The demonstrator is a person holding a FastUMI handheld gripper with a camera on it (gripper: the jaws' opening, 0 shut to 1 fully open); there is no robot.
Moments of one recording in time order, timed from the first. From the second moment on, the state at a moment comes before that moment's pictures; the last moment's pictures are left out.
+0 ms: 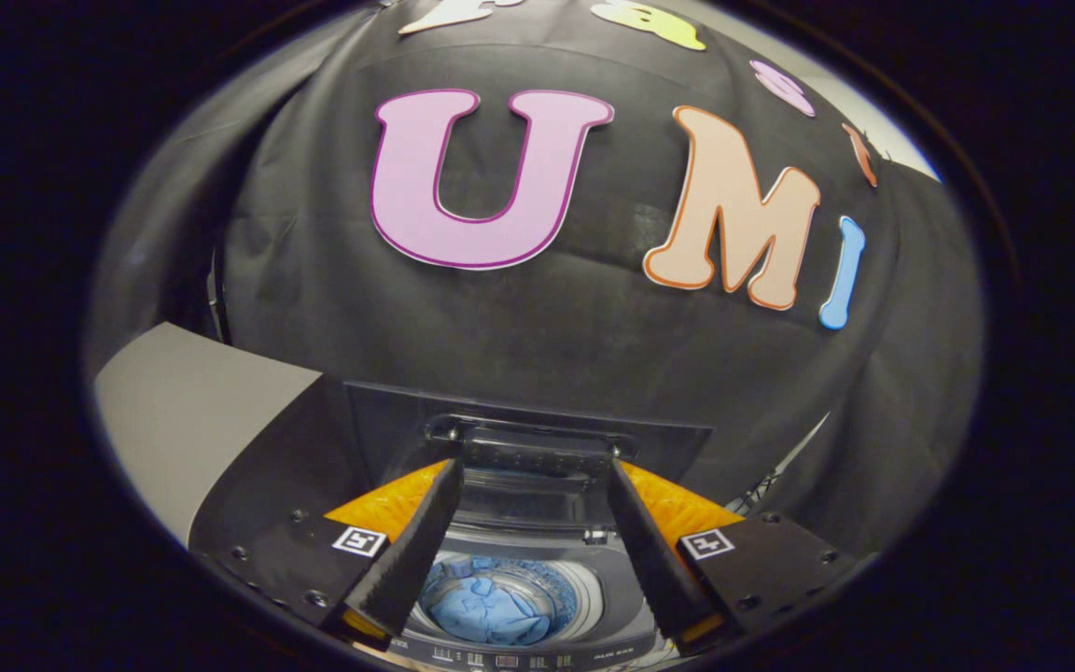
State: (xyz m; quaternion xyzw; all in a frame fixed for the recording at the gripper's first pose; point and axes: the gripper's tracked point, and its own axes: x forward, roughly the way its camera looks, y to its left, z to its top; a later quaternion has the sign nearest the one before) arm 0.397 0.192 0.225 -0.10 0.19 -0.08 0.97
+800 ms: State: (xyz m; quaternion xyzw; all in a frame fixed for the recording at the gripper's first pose) arm 0.497 0.198 0.316 -0.04 0.05 -0.08 0.99
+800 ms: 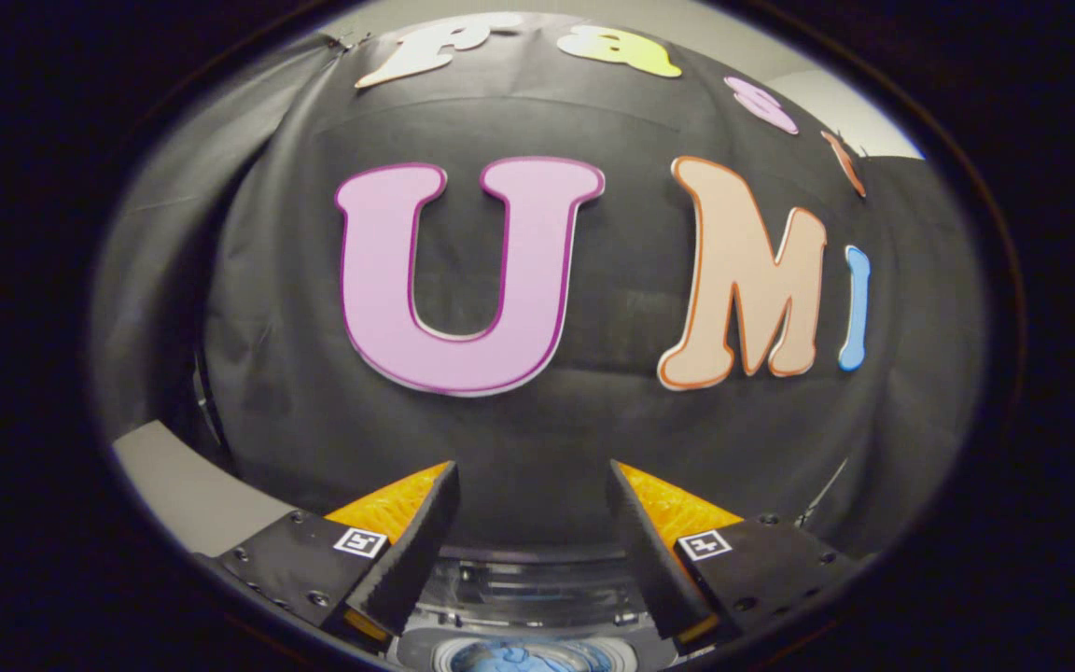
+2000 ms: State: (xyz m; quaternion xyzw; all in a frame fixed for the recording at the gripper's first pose) arm 0.589 0.183 0.222 -0.09 0.12 -0.05 0.99
